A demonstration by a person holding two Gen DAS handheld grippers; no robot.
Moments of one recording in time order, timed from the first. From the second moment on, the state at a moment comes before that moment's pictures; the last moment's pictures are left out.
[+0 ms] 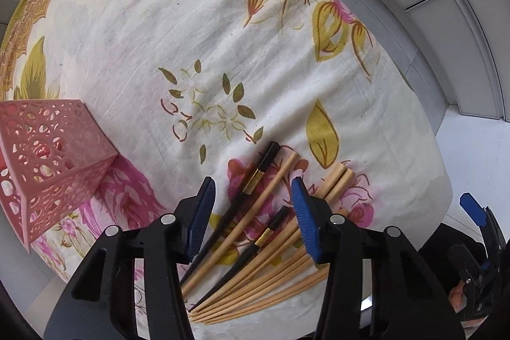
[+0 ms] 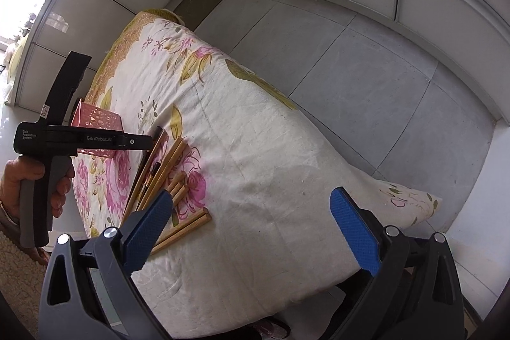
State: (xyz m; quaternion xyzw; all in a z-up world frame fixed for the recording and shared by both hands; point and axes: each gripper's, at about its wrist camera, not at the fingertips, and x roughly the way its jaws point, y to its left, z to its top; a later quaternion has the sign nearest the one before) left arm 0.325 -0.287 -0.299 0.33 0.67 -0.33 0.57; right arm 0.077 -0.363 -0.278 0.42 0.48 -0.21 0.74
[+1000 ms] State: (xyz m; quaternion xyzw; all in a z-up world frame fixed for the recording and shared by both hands) left arm 0.300 -0.153 -0.204 0.22 0.53 -0.39 0.72; right arm 0.118 -0.334 -0.326 0.61 0.53 -0.17 0.56
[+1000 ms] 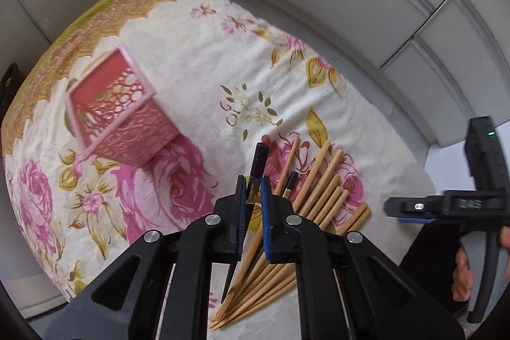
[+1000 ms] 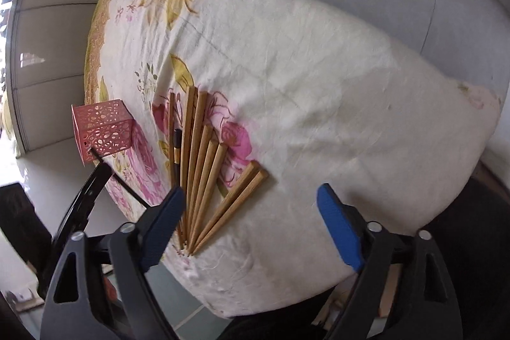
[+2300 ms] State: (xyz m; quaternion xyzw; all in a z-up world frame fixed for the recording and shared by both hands) left arm 0.265 -0.042 -0.129 0.09 0.44 -0.45 0.77; right arm 0.165 -0.268 -0.335 0.46 0.68 -0.25 0.52
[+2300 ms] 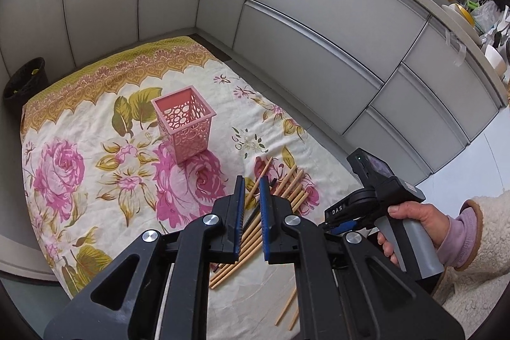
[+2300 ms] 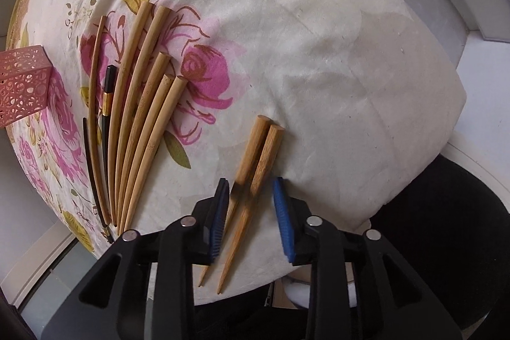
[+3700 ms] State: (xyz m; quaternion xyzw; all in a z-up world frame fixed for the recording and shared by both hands) left arm 0.198 -0.160 -0.211 0.23 0.54 -0.48 0.66; right arm 0.081 -0.326 -0.328 0.49 0.58 -0.23 0.61
